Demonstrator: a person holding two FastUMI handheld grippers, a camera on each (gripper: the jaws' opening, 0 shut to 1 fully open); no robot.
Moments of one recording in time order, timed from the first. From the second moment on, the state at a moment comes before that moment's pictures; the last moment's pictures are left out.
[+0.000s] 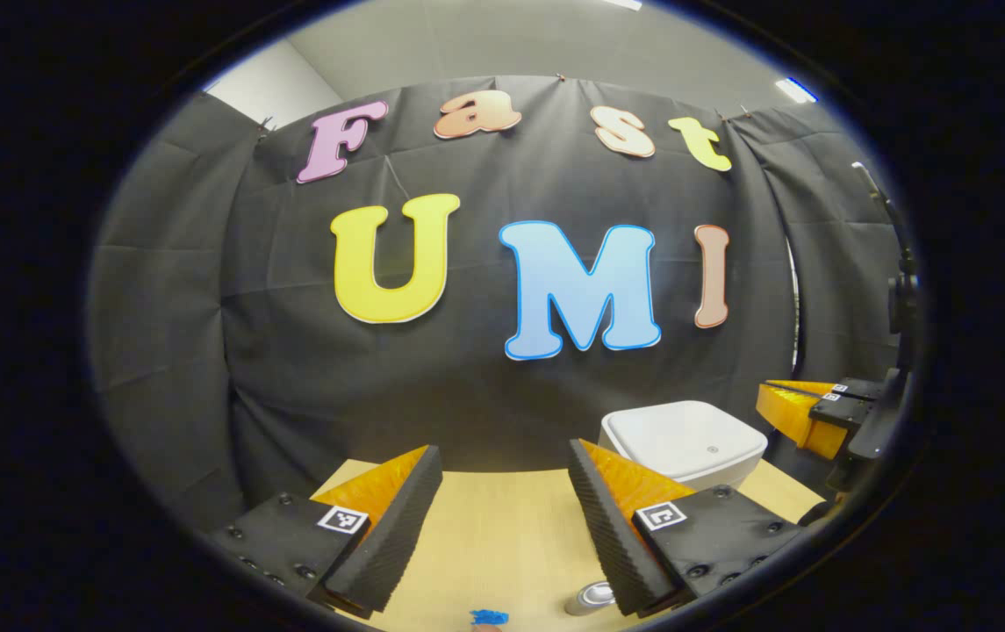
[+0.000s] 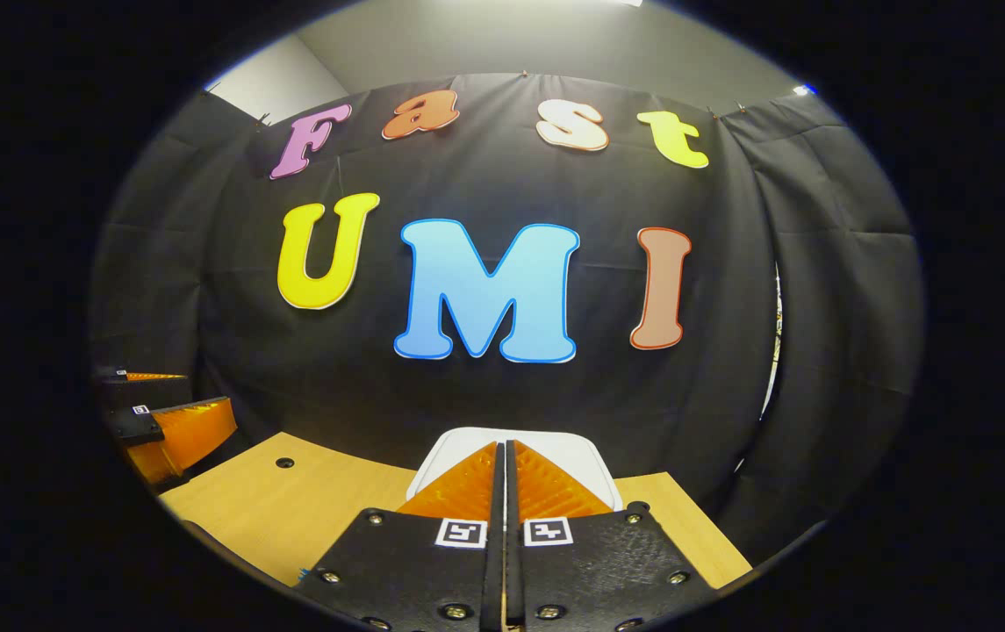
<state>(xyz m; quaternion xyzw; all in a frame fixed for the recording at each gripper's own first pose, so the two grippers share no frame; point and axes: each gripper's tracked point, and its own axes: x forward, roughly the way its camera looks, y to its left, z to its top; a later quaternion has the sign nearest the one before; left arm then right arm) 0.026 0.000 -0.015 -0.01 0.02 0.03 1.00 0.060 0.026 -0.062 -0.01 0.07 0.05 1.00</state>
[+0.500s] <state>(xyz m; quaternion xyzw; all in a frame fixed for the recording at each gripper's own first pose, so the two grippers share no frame) 0.033 0.006 -0.015 0.00 0.02 0.03 1.00 0.093 0.023 -0.126 -0.01 0.14 0.05 0.99</state>
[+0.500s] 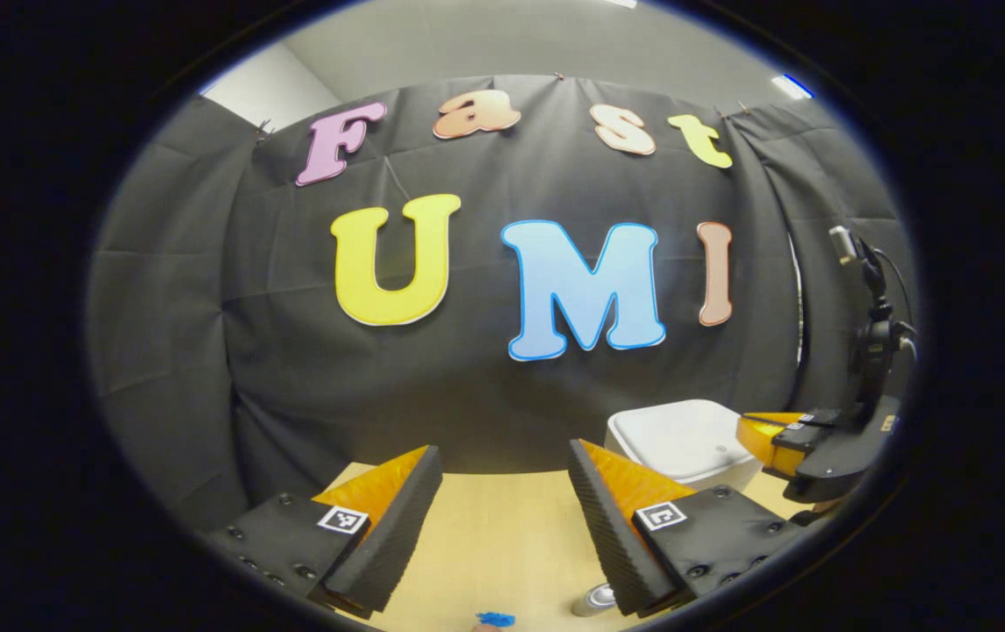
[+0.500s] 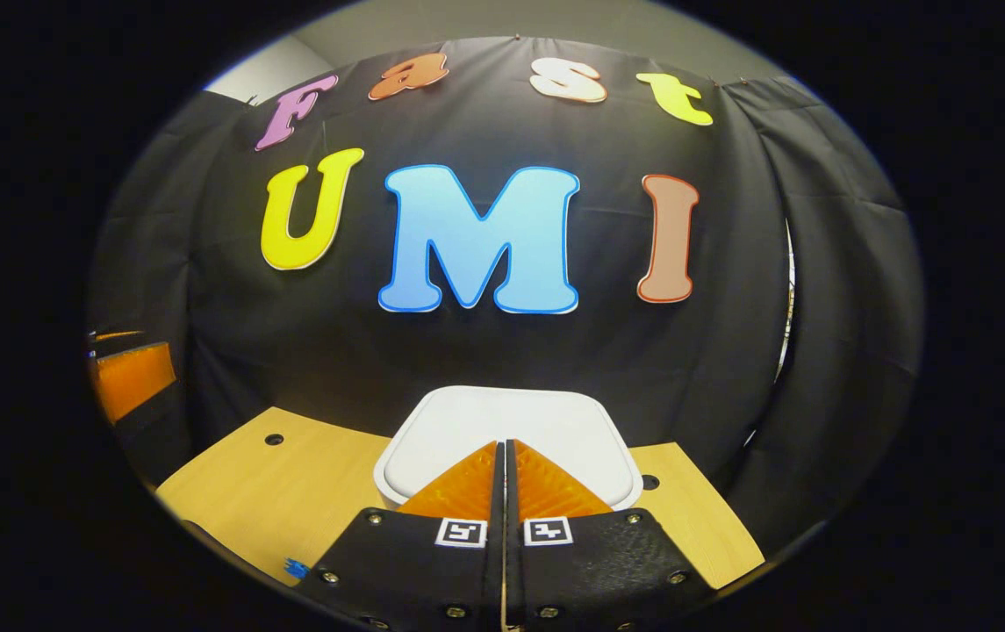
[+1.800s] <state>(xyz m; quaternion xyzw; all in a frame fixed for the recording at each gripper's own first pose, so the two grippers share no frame) 0.030 0.011 -0.015 -0.01 0.01 0.04 1.00 0.107 0.012 -0.104 0.03 0.11 0.05 0.99</state>
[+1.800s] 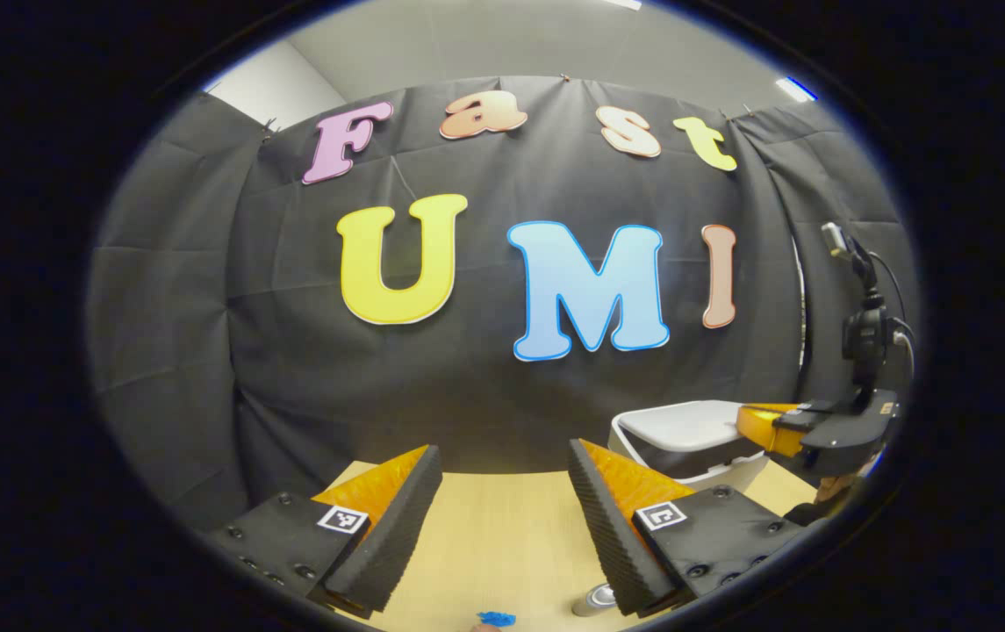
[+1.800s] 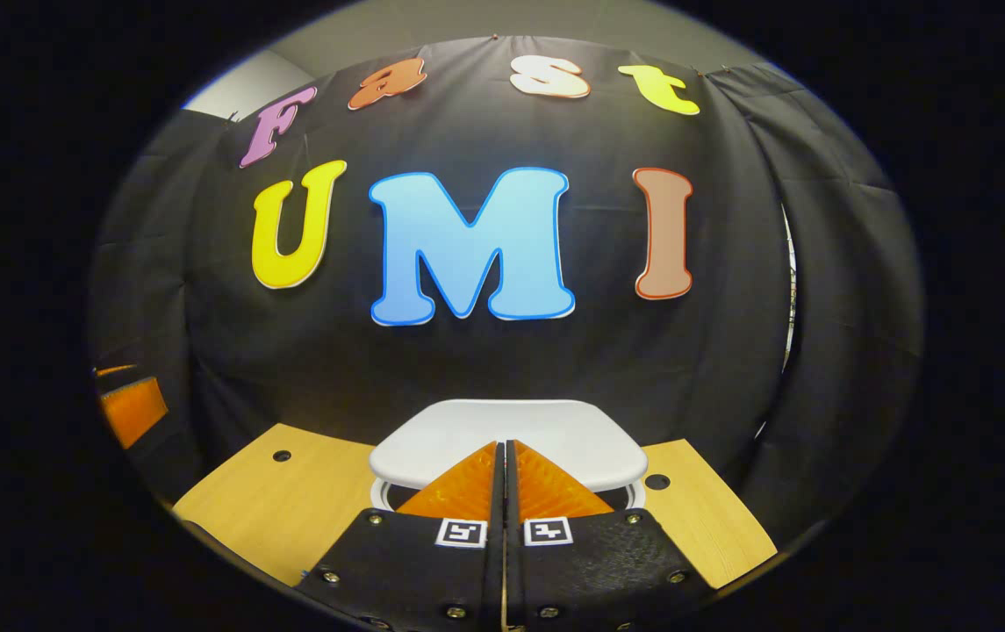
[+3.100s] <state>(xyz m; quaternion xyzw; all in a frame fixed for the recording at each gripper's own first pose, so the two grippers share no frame) 0.024 0.026 -0.031 -0.03 0.02 0.05 1.00 0.094 0.012 -0.067 0.03 0.07 0.05 1.00</state>
